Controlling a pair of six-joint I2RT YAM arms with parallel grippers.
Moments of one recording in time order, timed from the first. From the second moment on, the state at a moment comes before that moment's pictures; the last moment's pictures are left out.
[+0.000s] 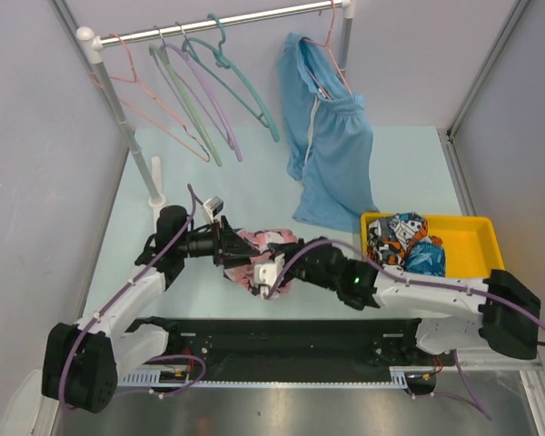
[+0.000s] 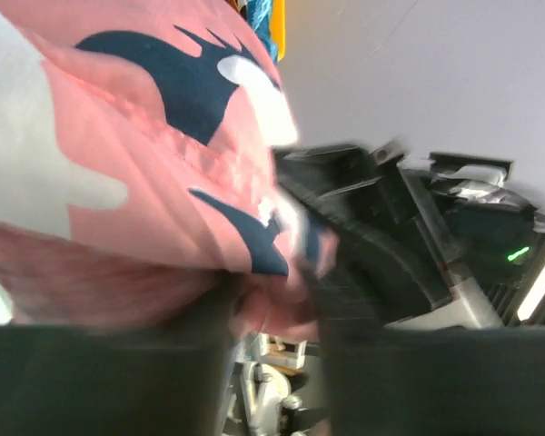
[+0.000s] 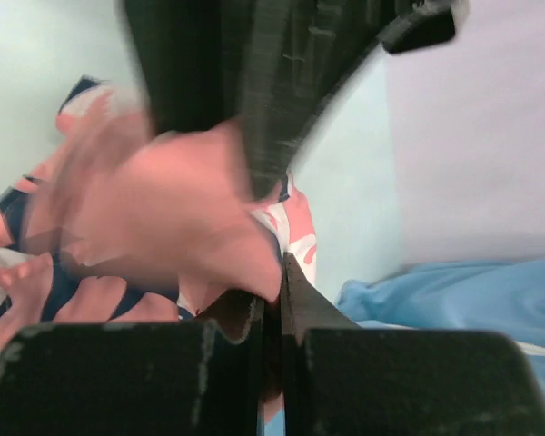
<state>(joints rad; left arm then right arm) -0.27 1.03 0.49 0.09 1.06 -1.11 1.19 1.27 0.70 0.30 0.15 -0.96</state>
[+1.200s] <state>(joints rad) -1.07 0.78 1.10 -0.87 0.38 0.99 0.53 1.50 1.26 -0.78 -1.28 -0.32</state>
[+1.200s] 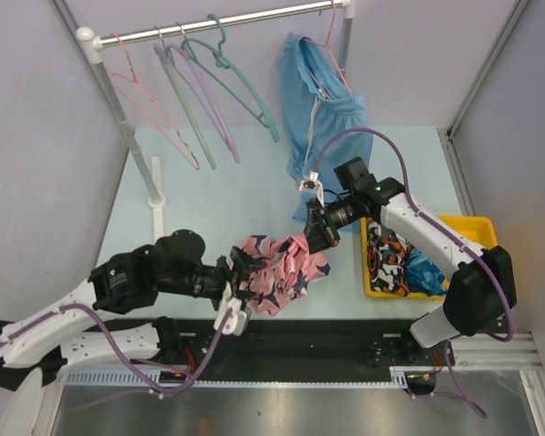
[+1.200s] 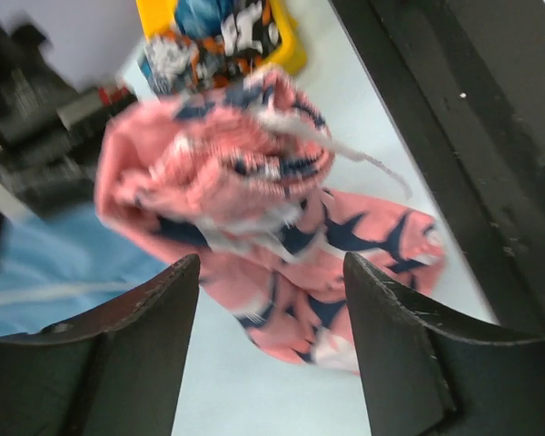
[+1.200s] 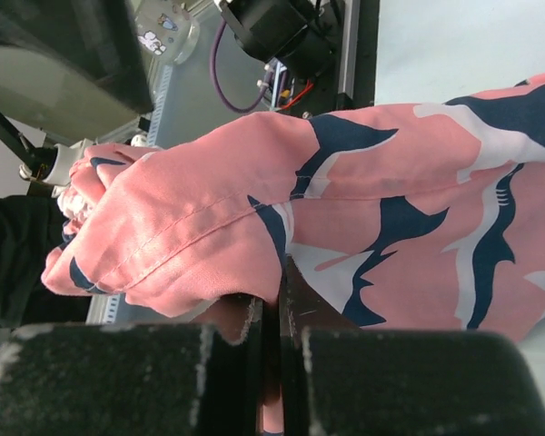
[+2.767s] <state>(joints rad) -1.06 0.82 1.19 -0.73 0.31 0.94 0.36 0.92 1.08 -0.77 -0.92 -0.81</state>
